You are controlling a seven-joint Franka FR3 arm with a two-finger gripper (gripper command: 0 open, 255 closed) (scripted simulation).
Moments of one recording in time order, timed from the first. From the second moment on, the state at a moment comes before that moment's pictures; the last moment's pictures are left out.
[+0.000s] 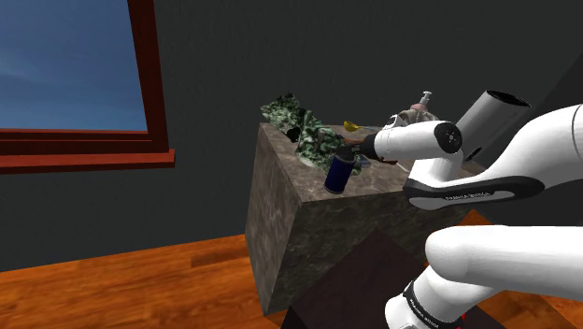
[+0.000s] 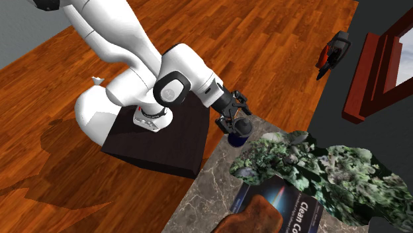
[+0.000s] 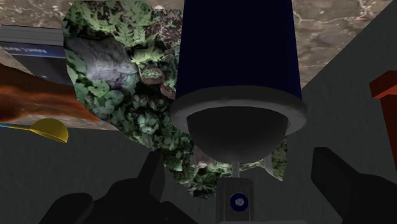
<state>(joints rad) -0.54 -0.72 0.08 -3.01 -1.00 3.31 0.88</state>
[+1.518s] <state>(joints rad) -0.14 -0.88 -0.21 -2.94 -0.89 2.94 0.72</state>
